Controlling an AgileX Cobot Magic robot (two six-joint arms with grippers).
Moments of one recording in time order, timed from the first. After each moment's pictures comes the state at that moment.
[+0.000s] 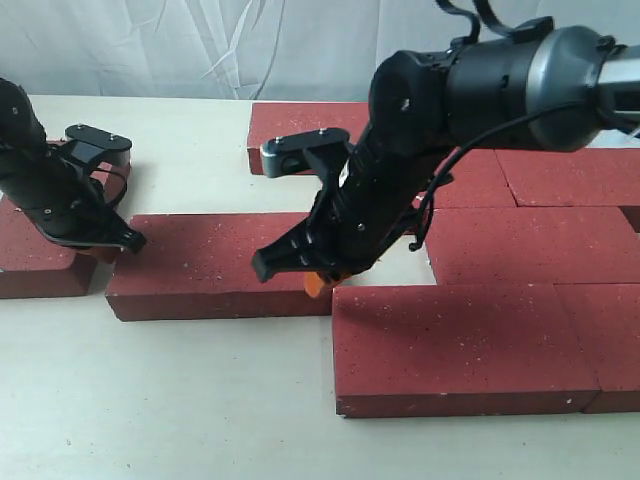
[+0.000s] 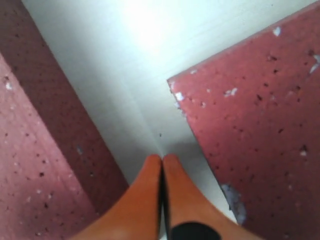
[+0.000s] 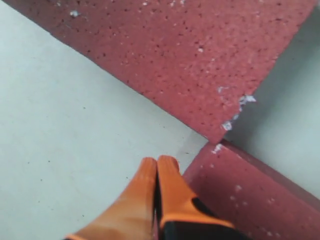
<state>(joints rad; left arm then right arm) -0.11 1.90 -1.06 -0.23 0.61 0.49 0.70 1.85 -1.25 0.31 0.80 -0.07</state>
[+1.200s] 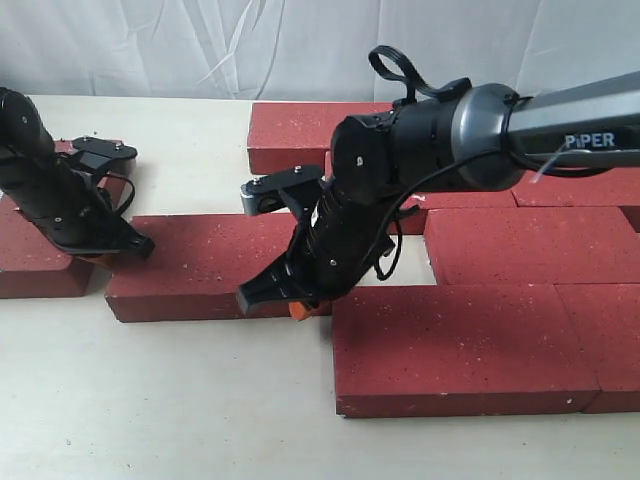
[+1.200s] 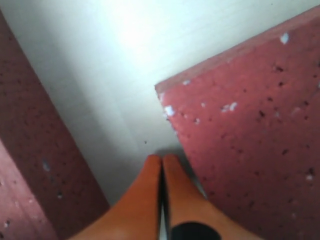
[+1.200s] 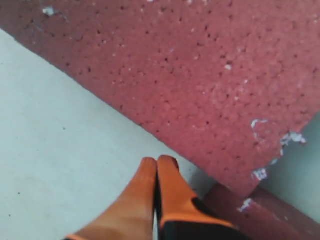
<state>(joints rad) -0.11 1.94 -1.06 -0.29 0.60 0.50 0.74 1.97 -1.25 0.29 0.69 -0.07</state>
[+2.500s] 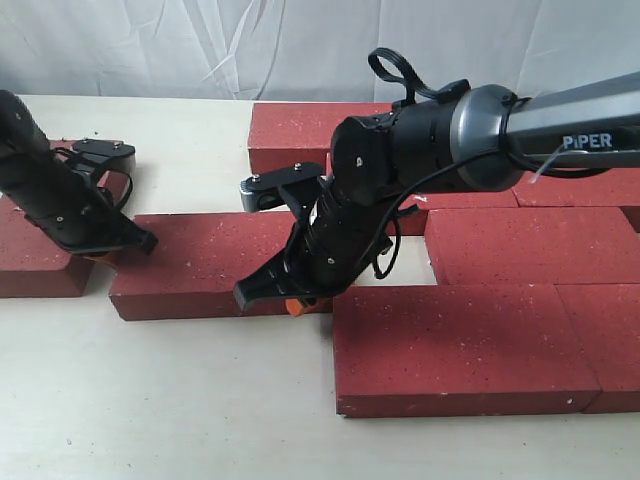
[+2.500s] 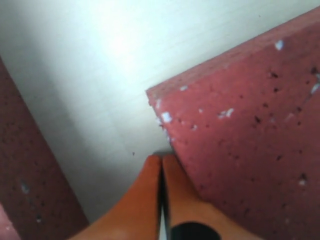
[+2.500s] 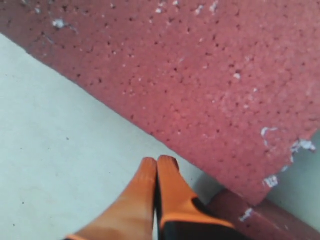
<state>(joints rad) -0.09 1.97 -1.07 -0.45 0.62 0.63 0.74 1.97 -1.25 0.30 0.66 -0.07</state>
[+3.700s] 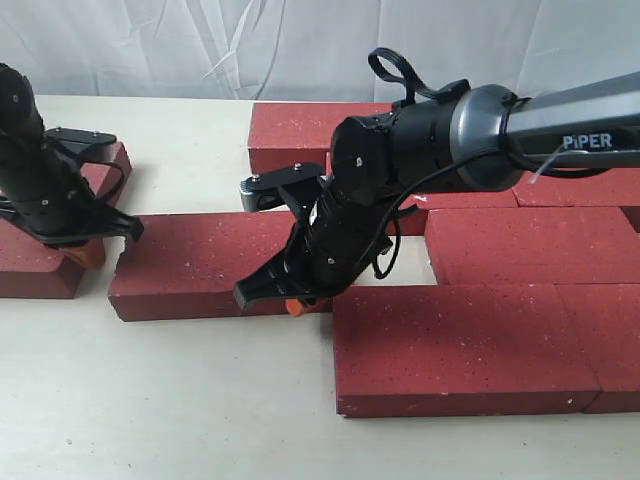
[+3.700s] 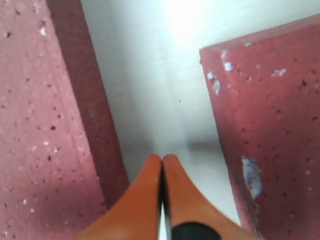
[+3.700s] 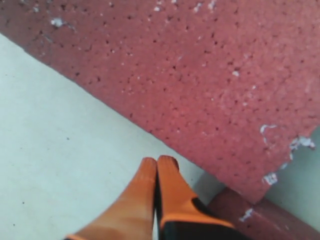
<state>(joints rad) -0.11 1.90 -1.12 -0.13 0.75 0.19 0.74 1.97 -1.25 0.30 0.66 -0.07</state>
